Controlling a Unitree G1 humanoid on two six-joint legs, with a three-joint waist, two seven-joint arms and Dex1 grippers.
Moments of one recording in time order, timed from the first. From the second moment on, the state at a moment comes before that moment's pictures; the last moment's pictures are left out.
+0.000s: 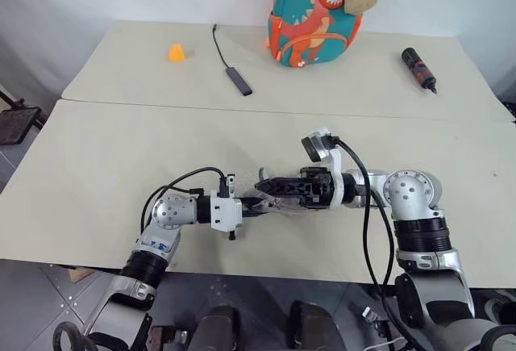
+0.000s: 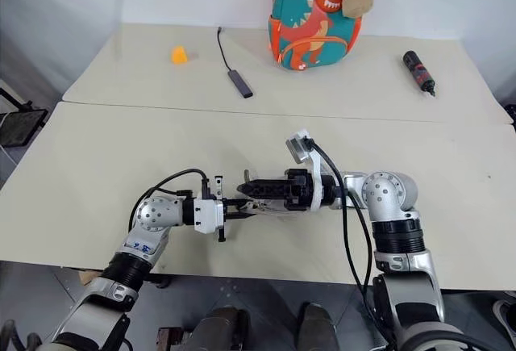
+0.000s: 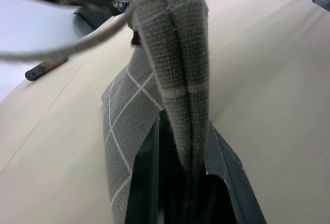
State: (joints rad) left arm -0.48 0.37 -0.22 0.41 -0.07 -0.69 -1.01; right arm -0.70 -0.35 -0.05 0.08 0.99 1.33 0.97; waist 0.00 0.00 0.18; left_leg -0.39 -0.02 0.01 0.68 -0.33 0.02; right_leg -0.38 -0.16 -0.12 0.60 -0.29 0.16
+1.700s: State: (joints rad) left arm -0.36 0.41 -0.02 0.01 -0.73 0.55 -1.07; right arm -0.58 -0.72 -0.39 0.15 1.07 1.20 0.96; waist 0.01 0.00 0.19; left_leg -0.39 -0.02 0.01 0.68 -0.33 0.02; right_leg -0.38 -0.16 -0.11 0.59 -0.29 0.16
